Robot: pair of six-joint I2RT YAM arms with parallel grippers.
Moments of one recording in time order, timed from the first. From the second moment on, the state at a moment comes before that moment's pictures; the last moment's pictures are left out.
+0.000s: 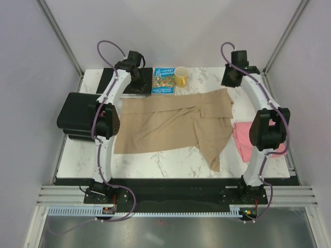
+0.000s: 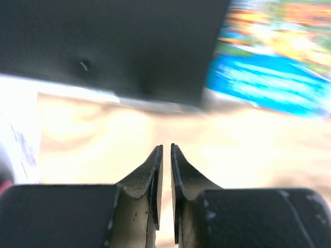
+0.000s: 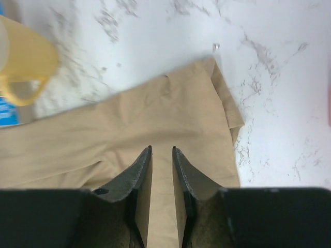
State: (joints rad) left arm -0.24 2.38 2.30 -0.98 -0.09 -0.46; right arm 0.08 2.02 1.83 -0.68 0.07 0.31
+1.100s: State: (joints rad) left arm -0.38 1.52 1.19 -0.85 0.11 -0.55; right arm 0.52 1.25 0.94 -0.97 -0.07 0.38
